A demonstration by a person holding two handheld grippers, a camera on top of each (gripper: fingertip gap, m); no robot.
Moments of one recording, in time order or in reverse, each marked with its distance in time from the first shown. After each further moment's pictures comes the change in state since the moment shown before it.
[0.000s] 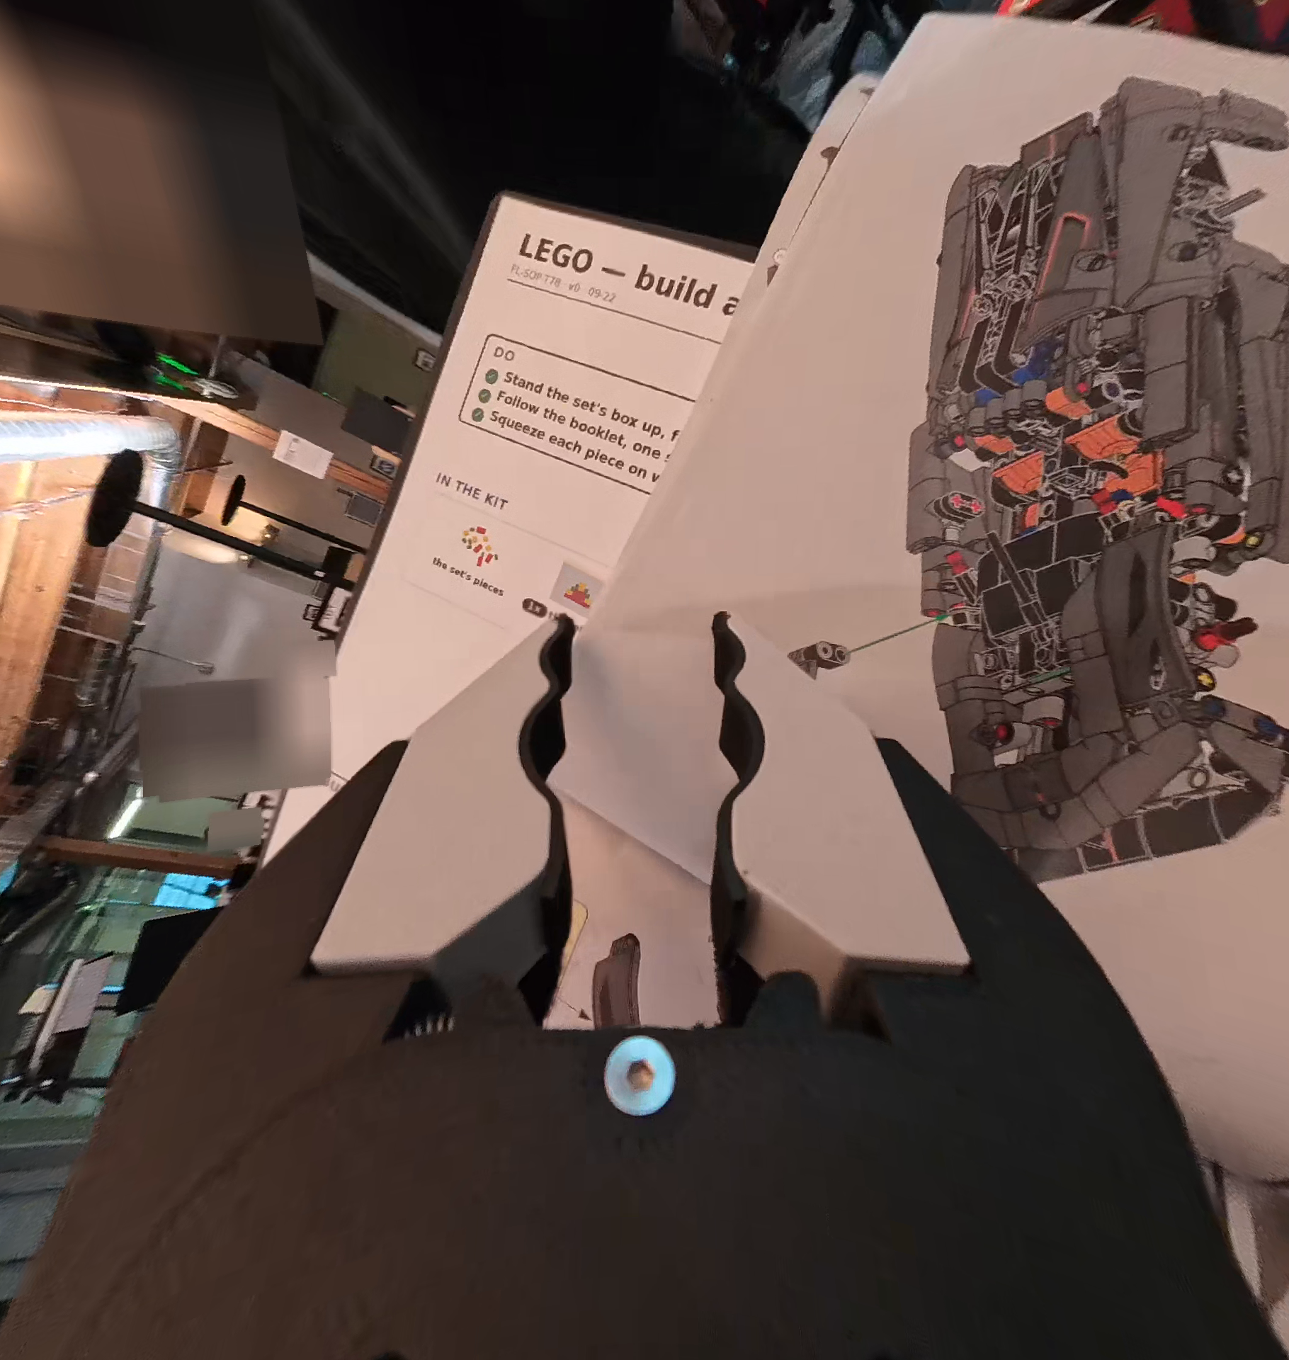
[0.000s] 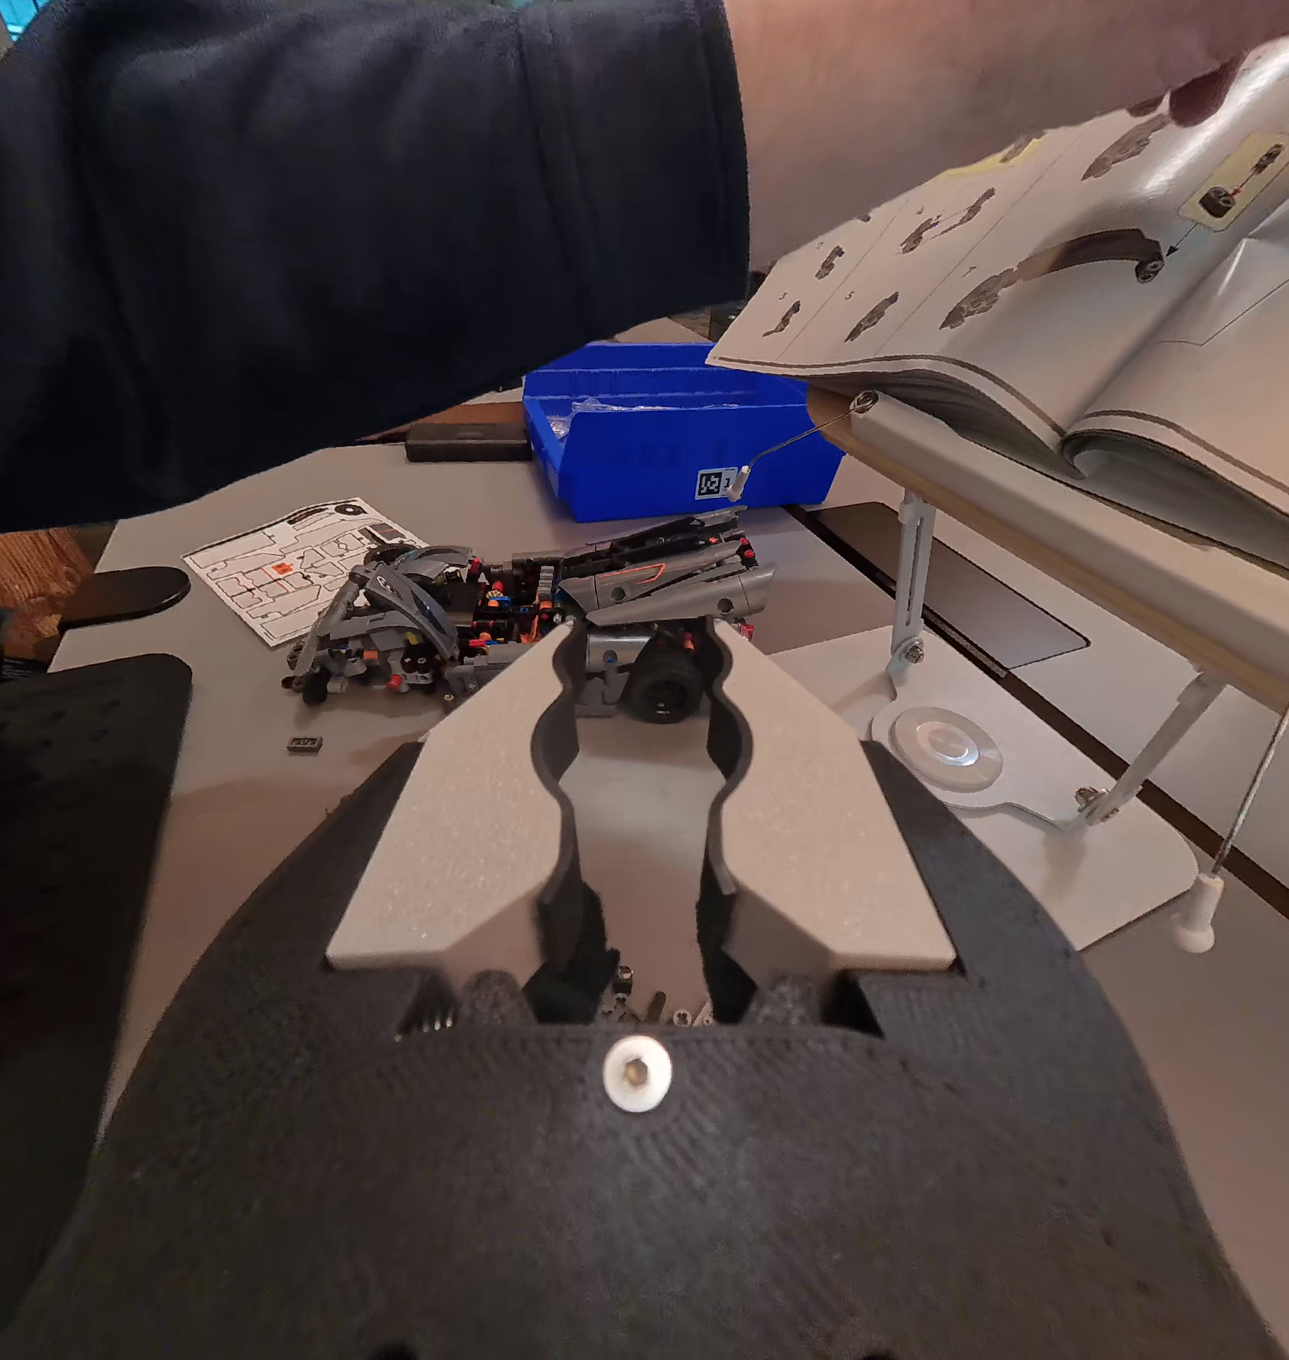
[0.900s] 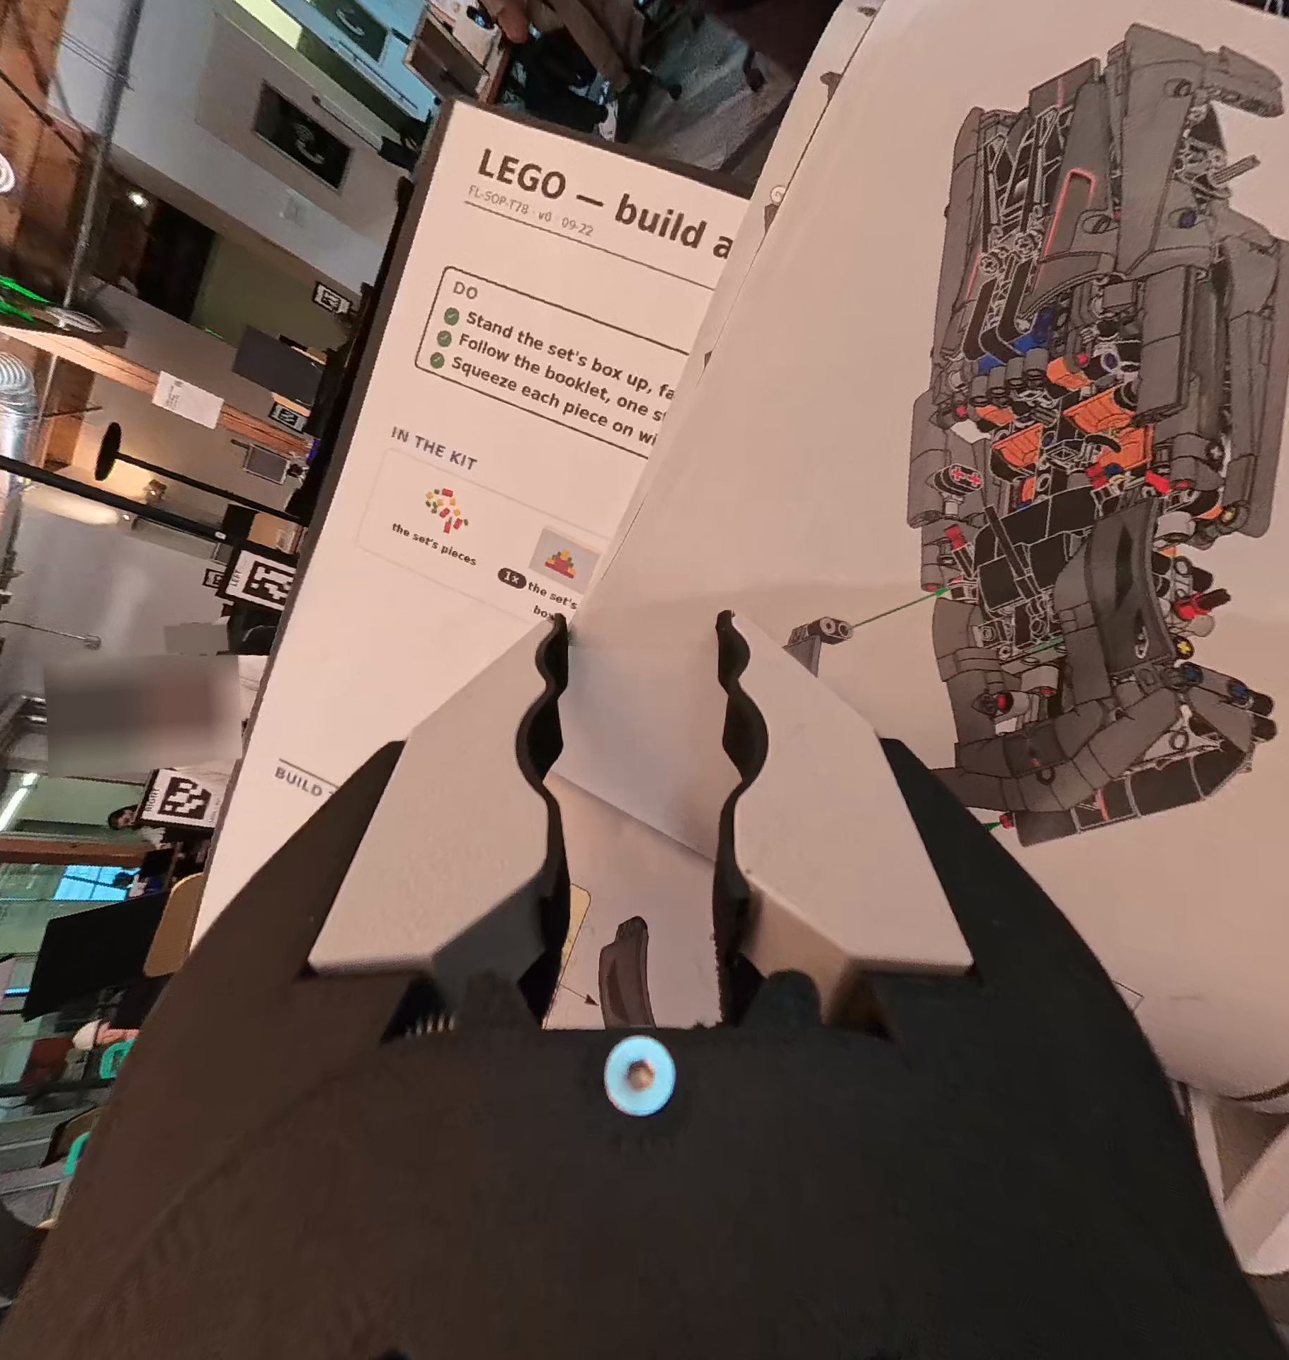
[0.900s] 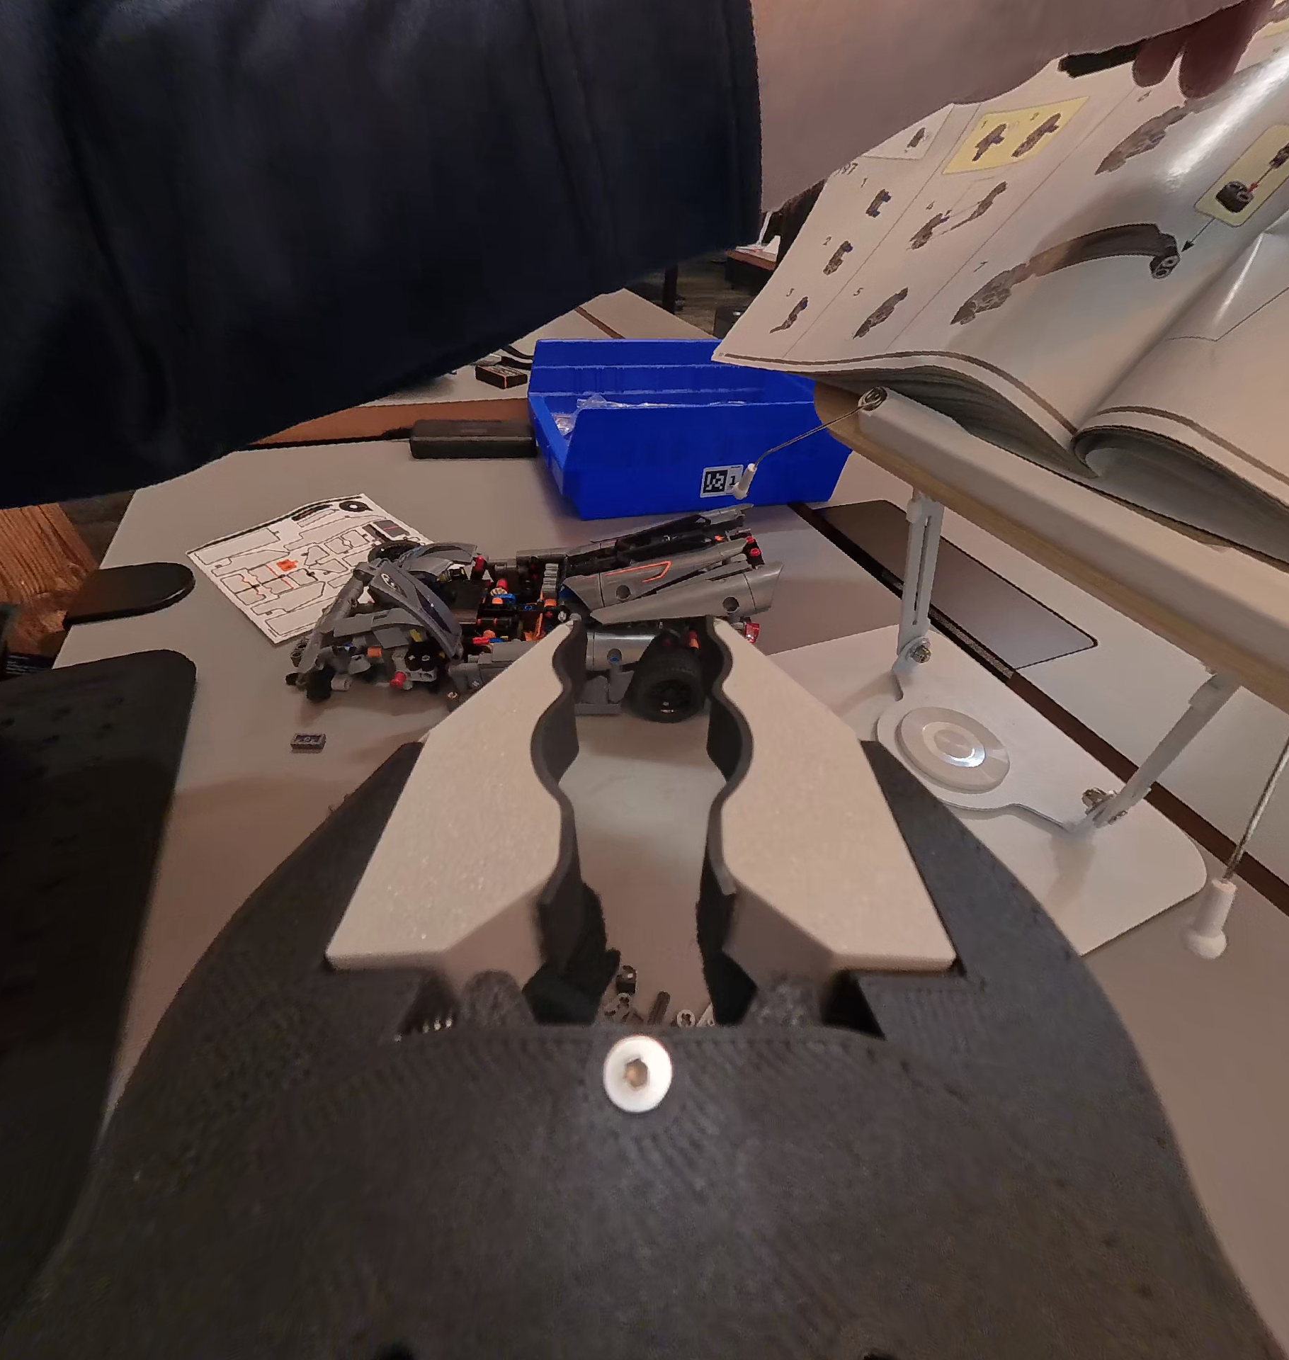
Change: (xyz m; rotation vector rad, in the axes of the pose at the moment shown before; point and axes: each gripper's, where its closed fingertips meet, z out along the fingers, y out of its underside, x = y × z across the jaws) left arm 0.002 0.011 0.003 -0.067 0.108 -0.038; right arm -0.002 0.000 0.001 -0.003 -0.005 -0.002
